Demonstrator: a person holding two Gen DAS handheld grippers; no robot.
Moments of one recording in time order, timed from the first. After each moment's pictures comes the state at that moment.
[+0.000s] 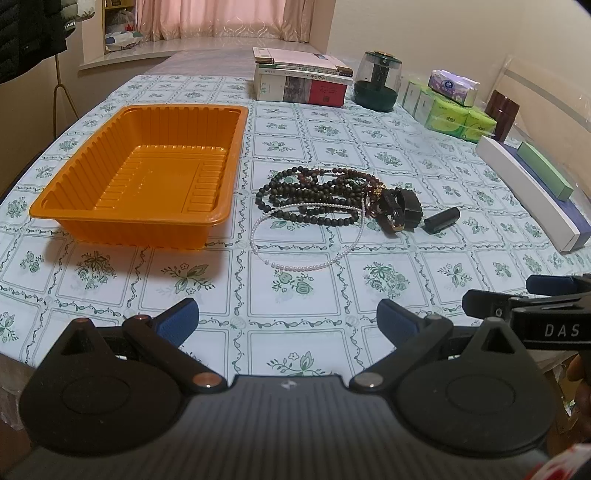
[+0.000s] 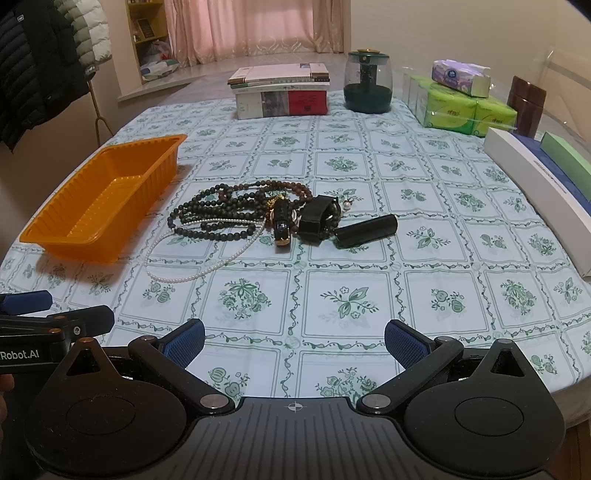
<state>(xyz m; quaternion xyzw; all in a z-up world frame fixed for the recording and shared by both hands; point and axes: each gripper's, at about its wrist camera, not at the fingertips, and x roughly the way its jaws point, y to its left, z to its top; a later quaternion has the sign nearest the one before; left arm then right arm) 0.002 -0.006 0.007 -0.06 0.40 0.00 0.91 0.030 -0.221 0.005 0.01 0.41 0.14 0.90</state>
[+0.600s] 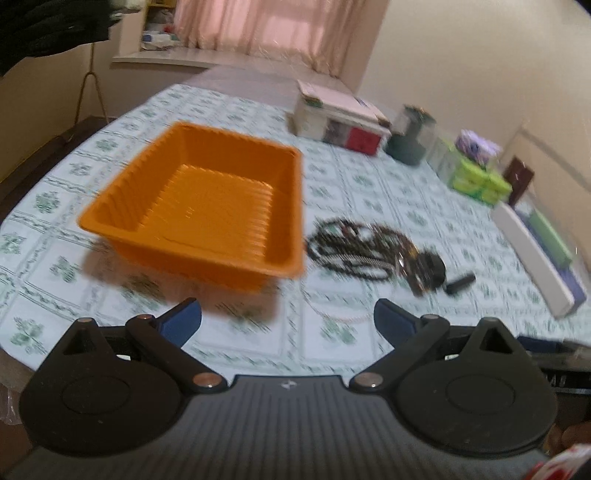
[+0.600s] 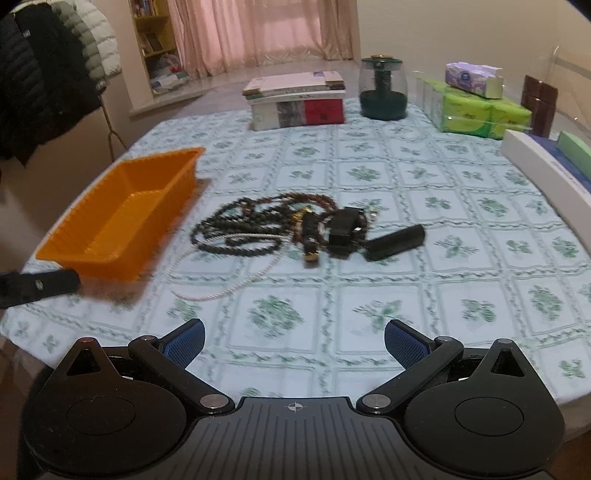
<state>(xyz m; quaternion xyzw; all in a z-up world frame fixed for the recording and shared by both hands) -0.001 0.080 0.028 -0.15 0.35 0.03 0.93 0.037 -0.205 0.006 0.04 0.40 0.17 0.90</state>
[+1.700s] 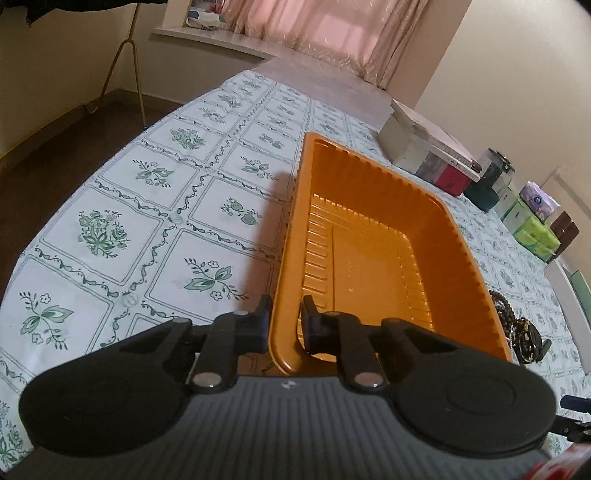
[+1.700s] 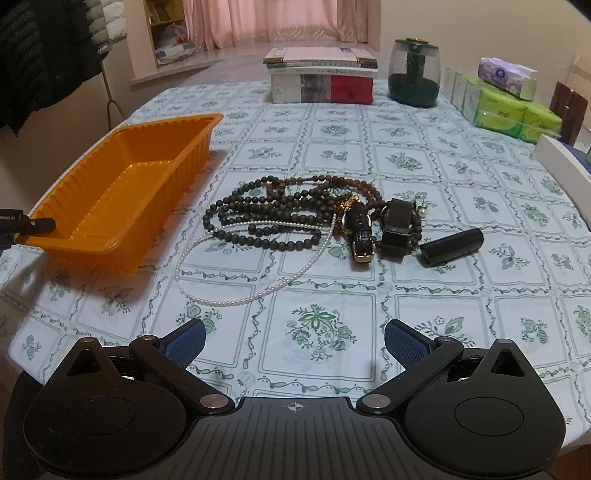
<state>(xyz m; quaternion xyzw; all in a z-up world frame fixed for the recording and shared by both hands) 0.081 0.265 -0.036 -0.20 0.36 0.05 0.91 0.074 -0.142 -0.024 -0.01 0.43 0.16 0.89</state>
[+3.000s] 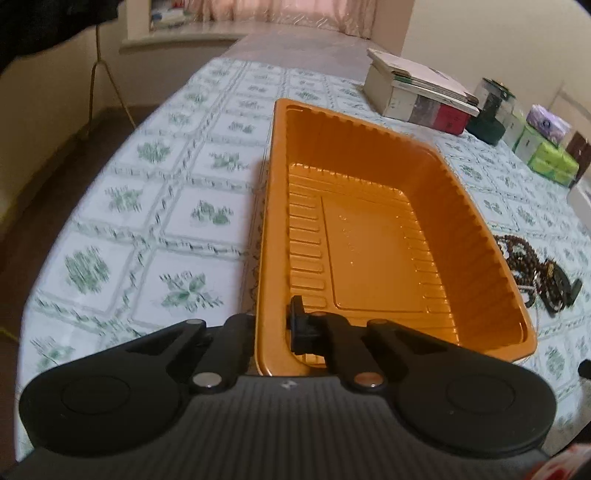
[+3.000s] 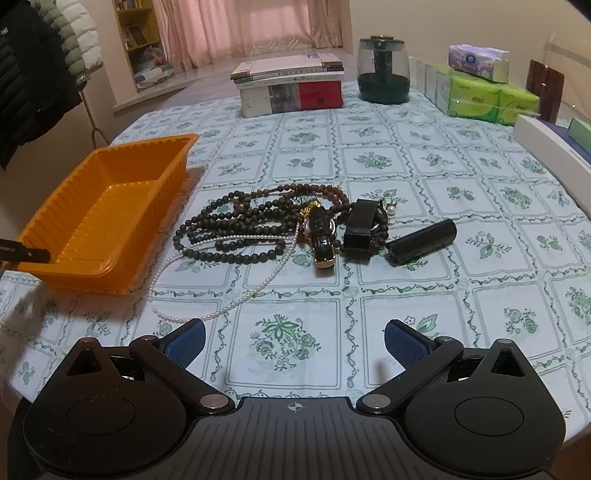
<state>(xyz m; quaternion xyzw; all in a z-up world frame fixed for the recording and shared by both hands) 0.110 0.218 -0.015 -0.07 0.42 0.05 0.91 0.079 -0.174 -0.028 0.04 0.41 0.14 0.90</state>
